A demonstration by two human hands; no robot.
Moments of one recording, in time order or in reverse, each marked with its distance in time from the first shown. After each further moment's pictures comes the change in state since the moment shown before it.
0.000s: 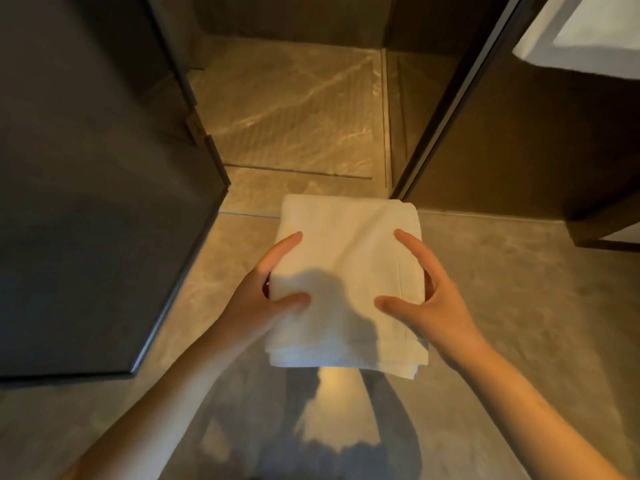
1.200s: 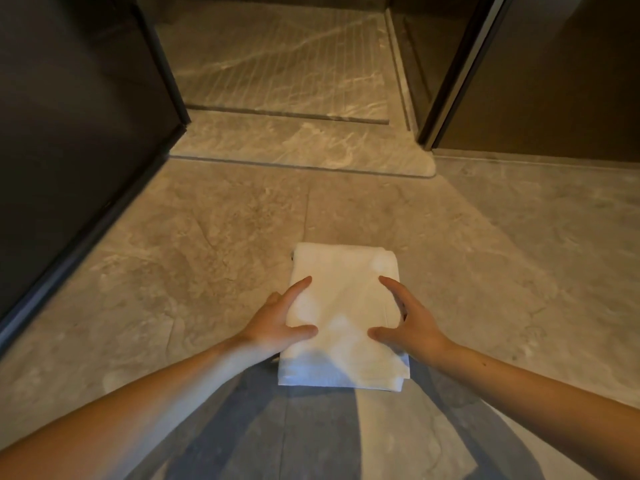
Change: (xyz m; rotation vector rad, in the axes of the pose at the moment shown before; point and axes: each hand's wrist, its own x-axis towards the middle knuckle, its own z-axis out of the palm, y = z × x) left_hand 0.142 -0.465 0.078 0.341 -0.139 -0.137; right_hand 0.091 0.491 0.096 -0.211 -0.123 0.165
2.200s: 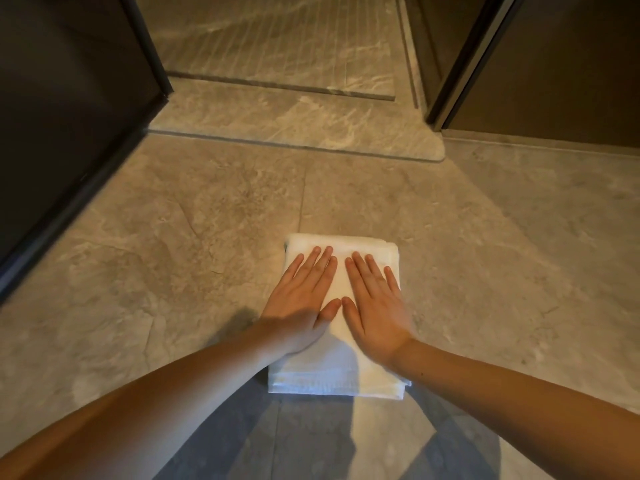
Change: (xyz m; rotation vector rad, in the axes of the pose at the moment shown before) left_hand 0.055 -0.001 0.034 0.989 0.223 0.470; right_hand 0.035 -0.008 0.047 -0.952 0.097 -0.291
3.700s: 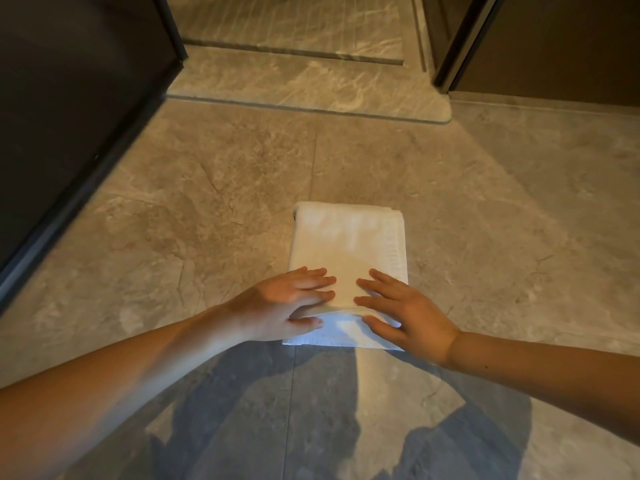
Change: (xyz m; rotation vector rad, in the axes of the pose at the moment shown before) left_hand -0.099 -0.006 -0.032 -0.344 -0.101 0.291; right_hand -0.101 -0.001 -0.024 0.317 -0.101 -0.282
